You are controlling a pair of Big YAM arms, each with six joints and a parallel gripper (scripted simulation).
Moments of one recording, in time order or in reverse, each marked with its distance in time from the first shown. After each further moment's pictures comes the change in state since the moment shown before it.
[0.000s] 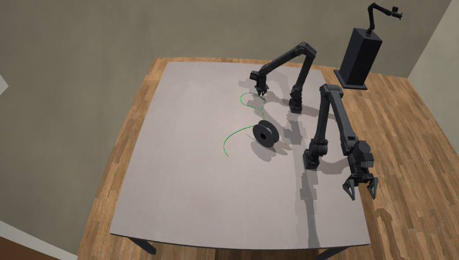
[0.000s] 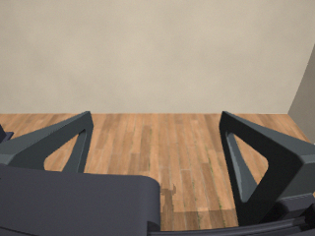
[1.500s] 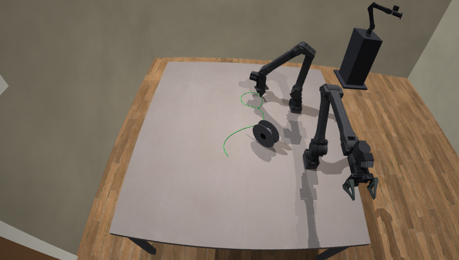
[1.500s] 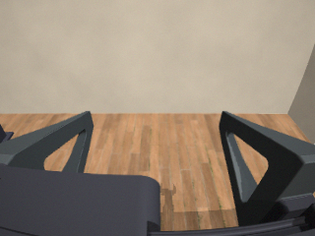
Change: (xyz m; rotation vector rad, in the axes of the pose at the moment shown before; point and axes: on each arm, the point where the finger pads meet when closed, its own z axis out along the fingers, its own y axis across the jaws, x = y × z) left arm 0.000 0.000 0.000 0.000 0.000 0.000; right arm 0.000 0.001 0.006 -0.002 0.000 -0.001
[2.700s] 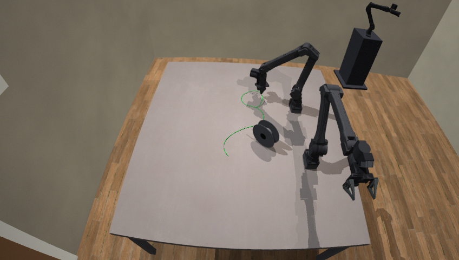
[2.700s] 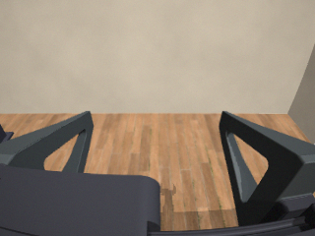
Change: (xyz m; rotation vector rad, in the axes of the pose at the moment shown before) left arm 0.000 0.000 0.000 0.000 0.000 0.000; right arm 0.001 -0.001 -0.031 0.006 0.005 0.000
